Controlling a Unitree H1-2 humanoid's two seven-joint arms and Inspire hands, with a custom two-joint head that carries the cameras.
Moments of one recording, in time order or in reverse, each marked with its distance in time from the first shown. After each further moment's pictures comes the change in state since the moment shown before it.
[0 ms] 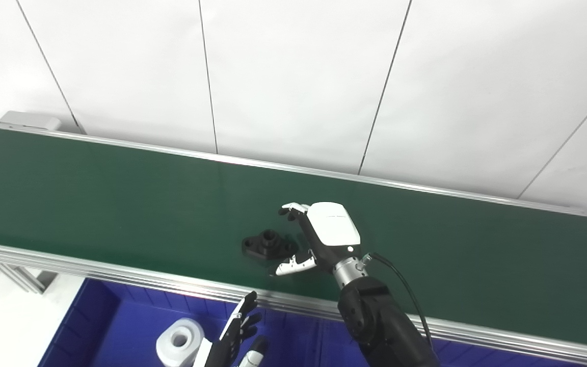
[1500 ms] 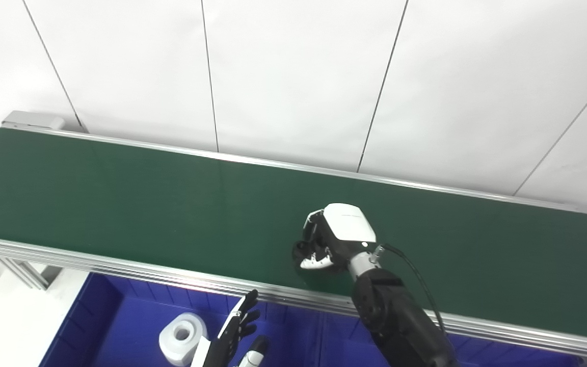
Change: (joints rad) left arm 0.012 0.003 -0.006 -0.031 0.015 0.000 0.011; right arm -0.002 -0.125 0.096 -0.147 0.086 0.199 0.205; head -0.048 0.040
